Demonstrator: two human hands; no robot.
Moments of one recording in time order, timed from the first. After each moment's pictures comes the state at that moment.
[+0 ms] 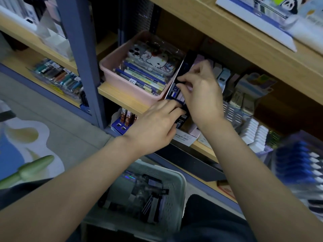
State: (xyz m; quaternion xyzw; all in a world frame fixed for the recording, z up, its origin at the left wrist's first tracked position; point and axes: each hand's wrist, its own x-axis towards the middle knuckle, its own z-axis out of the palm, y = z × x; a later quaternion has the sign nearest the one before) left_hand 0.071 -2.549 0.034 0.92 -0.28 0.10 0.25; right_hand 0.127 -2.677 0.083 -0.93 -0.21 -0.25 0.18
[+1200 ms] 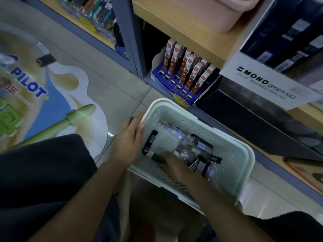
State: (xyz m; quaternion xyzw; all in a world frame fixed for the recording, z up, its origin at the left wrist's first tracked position) left_hand -0.050 -2.452 -0.173 0.89 0.12 -0.03 0.44; right_hand -0.055 -2.636 -0.252 -0.83 -0.19 0.47 0.23
